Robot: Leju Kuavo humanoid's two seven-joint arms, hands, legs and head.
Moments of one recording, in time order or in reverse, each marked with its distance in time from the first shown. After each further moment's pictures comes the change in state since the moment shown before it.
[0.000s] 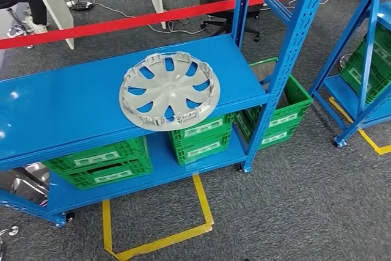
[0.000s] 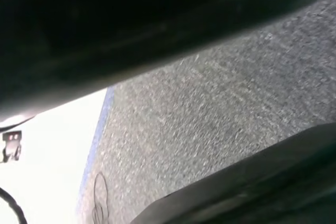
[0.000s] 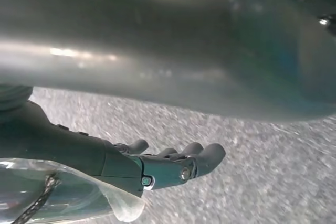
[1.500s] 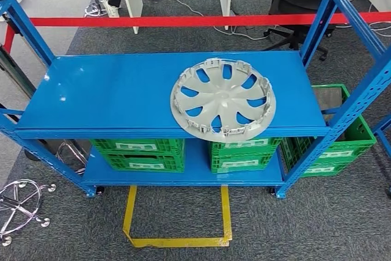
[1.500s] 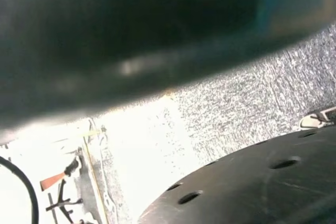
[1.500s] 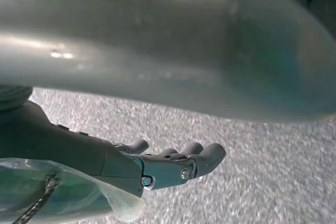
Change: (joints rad) left arm 0.035 0.041 -0.061 -0.011 0.335 -0.124 -0.023; right arm 0.061 0.006 -0.420 -0.056 0.169 0.160 0.027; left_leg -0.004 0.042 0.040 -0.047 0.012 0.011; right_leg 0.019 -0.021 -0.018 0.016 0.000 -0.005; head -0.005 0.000
